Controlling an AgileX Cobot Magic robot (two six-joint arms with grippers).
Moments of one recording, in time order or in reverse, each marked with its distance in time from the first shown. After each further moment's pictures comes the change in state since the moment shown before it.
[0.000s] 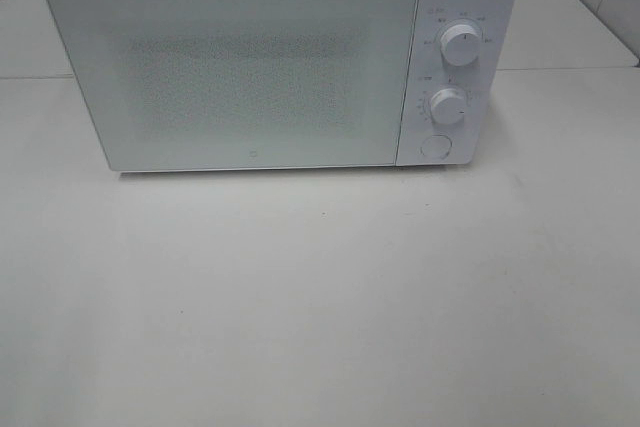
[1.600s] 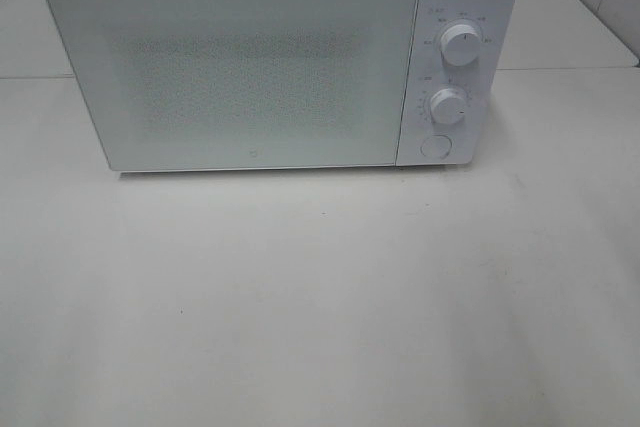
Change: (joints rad) left arm 0.000 0.000 0.000 0.000 0.000 0.000; right arm 0.000 0.633 0.136 0.001 -0.939 0.038
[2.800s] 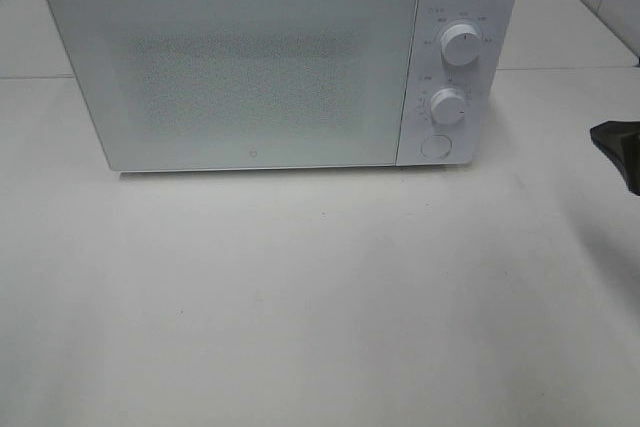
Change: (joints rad) left arm 0.000 0.000 0.000 0.000 0.000 0.000; right arm 0.000 0.692 0.102 -0.085 -0.699 1.105
